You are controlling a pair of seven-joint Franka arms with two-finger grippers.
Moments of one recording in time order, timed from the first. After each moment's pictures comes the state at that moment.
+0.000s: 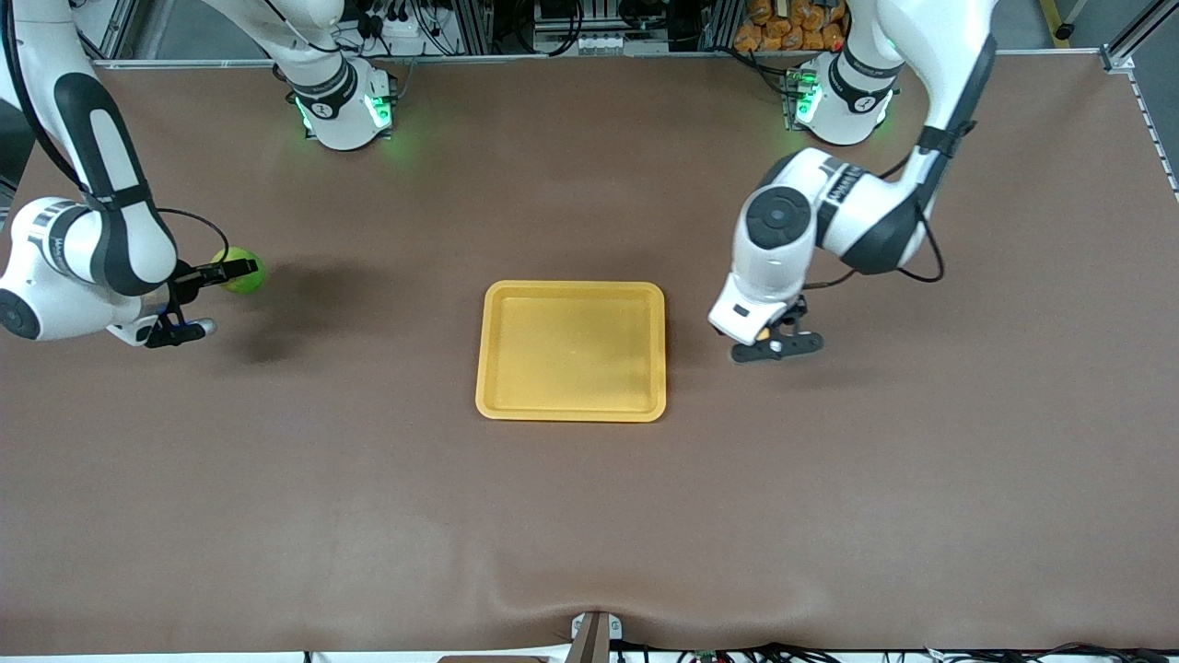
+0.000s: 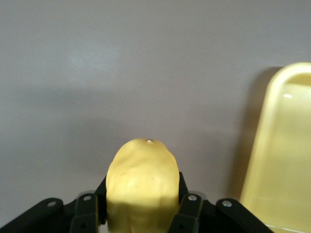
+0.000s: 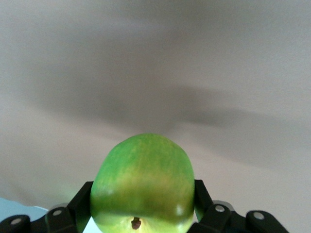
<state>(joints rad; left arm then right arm) -0.37 0.35 -0.20 -1.90 0.28 2.17 -0.85 -0.29 0.35 0.00 -2.03 0.02 1.74 -0.45</state>
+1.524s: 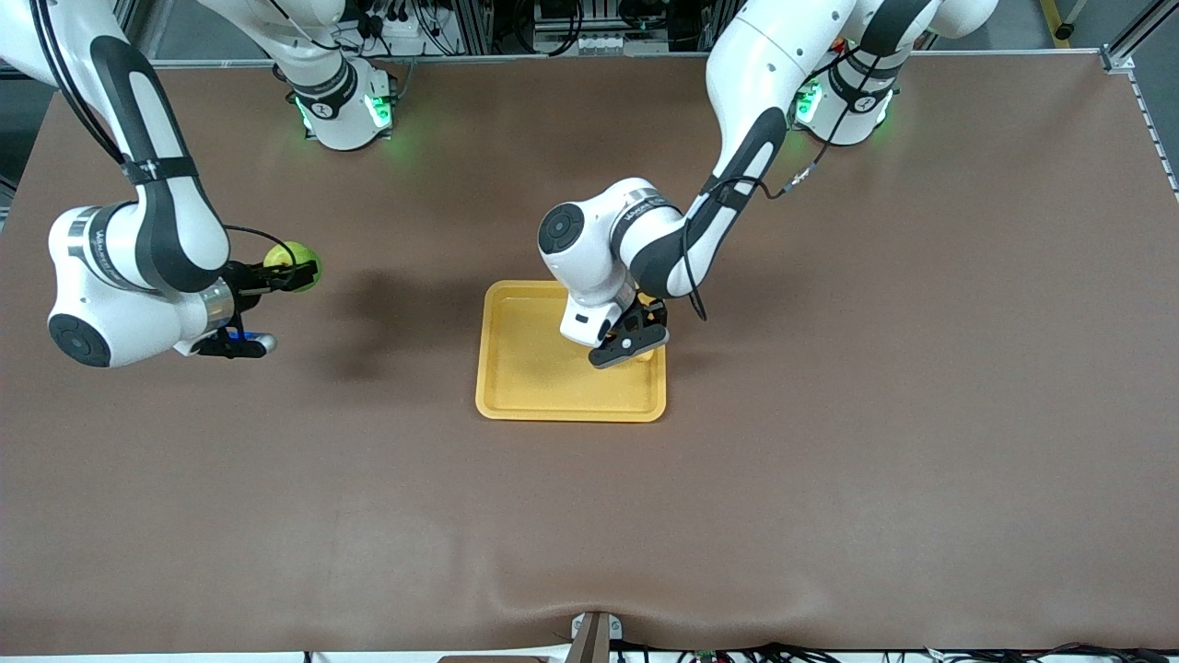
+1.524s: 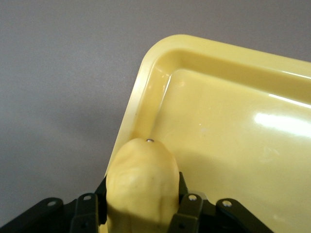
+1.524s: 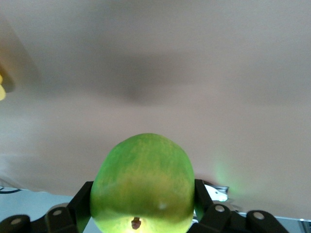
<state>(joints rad) -0.79 0.80 -0.05 -1.40 0.41 2.00 -1.32 -0.22 0.33 0.23 -1.88 0.14 1.52 0.06</state>
